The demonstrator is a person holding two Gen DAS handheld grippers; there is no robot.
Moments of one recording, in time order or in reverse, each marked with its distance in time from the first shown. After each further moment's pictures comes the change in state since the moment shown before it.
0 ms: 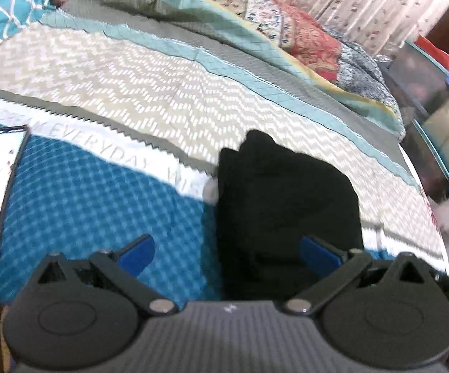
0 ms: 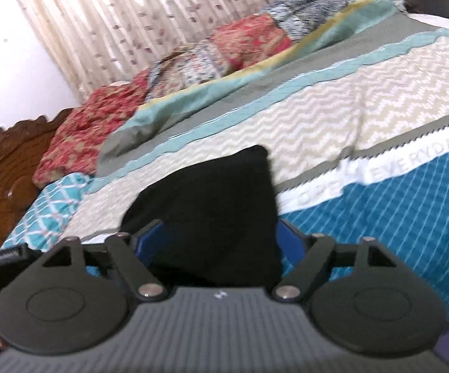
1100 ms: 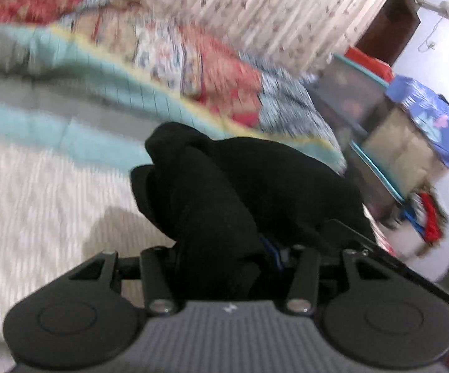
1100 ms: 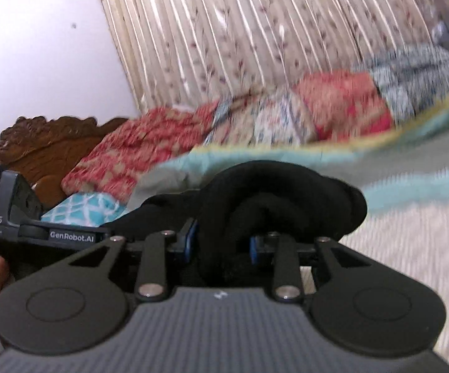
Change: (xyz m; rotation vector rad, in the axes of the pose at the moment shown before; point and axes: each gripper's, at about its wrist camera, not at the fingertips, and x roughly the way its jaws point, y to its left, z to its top) left arm 0.117 -0.088 0.139 0.188 -0.172 -0.254; right arm 0.110 0.055 0.116 -0.306 -0.164 0.227
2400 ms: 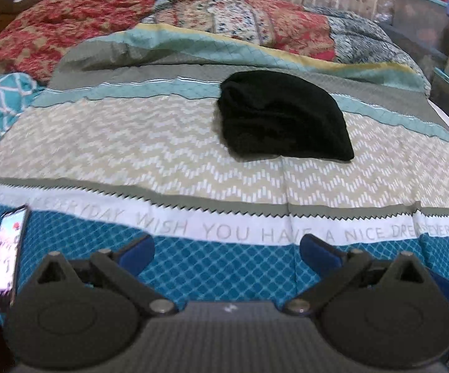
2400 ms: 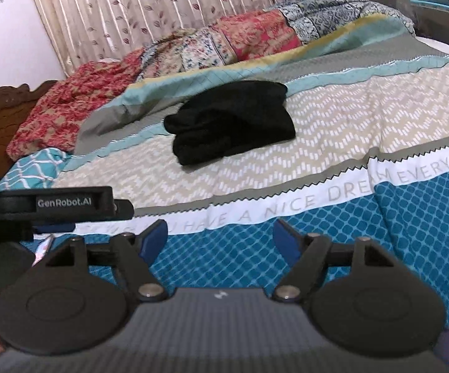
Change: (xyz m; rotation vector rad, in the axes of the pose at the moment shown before) left arm -0.104 -0.076 -0.134 0.117 0.143 0.512; right arm -0.095 0.070 -0.111 0.172 0.206 -0.334
